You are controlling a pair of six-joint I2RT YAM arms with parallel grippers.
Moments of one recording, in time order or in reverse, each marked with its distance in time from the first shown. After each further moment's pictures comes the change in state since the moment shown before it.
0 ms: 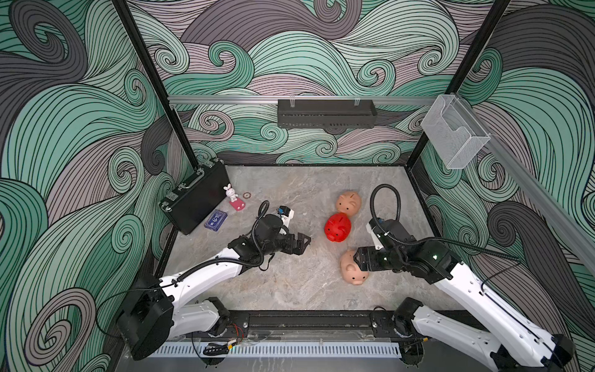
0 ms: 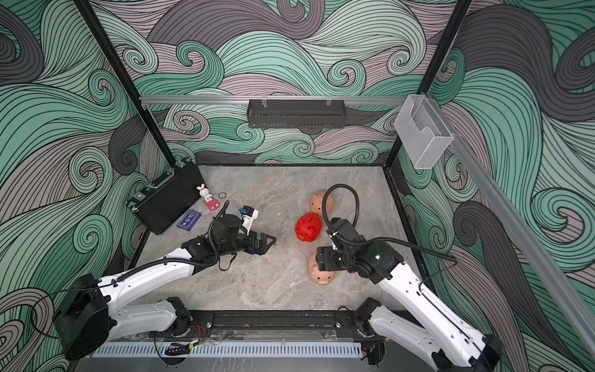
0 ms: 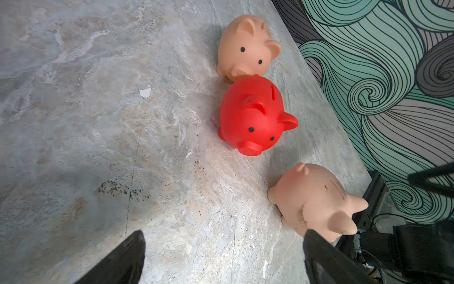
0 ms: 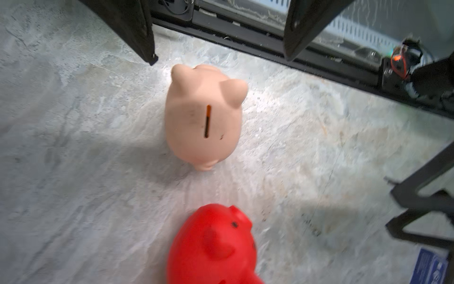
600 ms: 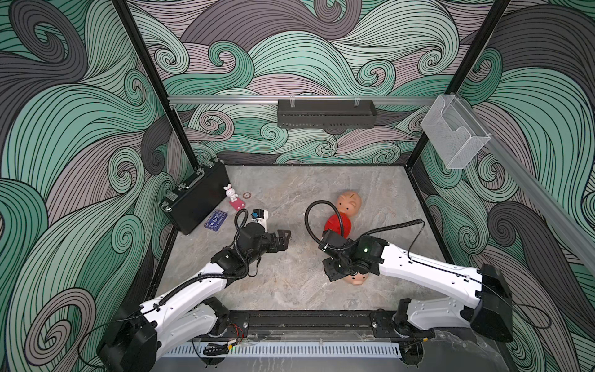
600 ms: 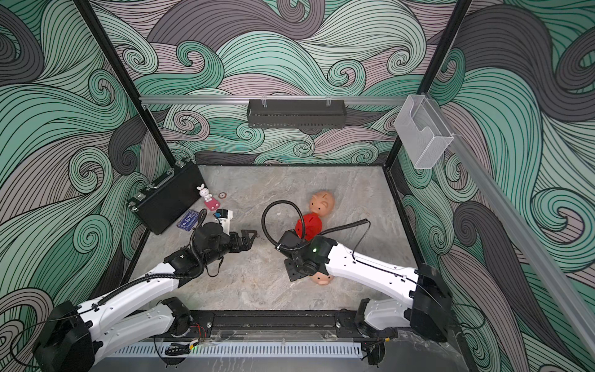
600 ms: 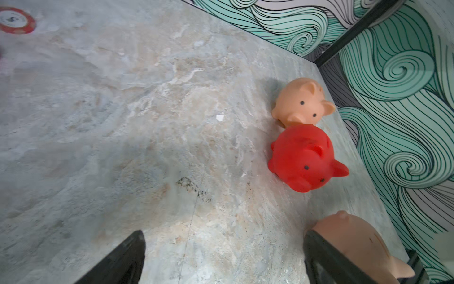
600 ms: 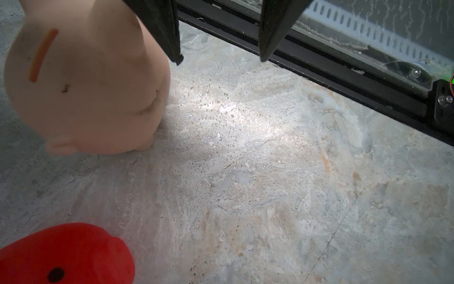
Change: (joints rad) left arm 0.124 -0.204 -0.187 0.051 -0.179 -0.132; right arm 0.325 0.451 0.045 0.188 0.080 0.092
